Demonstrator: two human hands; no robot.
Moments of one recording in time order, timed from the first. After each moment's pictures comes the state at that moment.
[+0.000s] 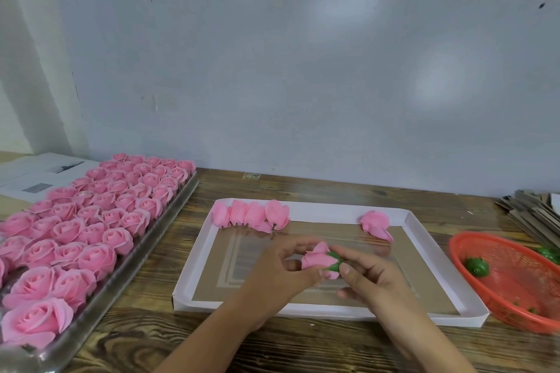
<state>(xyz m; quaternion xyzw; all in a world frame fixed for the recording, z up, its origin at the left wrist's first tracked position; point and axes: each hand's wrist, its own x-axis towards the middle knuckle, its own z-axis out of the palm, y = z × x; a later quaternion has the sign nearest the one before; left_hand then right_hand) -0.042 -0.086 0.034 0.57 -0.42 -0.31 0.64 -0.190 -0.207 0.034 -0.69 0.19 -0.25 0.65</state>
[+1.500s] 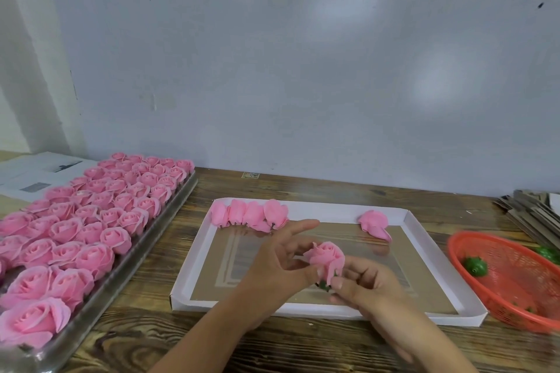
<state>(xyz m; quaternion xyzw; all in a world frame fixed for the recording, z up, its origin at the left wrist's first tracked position) -0.043 -0.081 0.042 0.55 -0.46 -0.29 0.64 -0.193 -0.204 0.038 -0.69 0.13 -0.18 0.68</state>
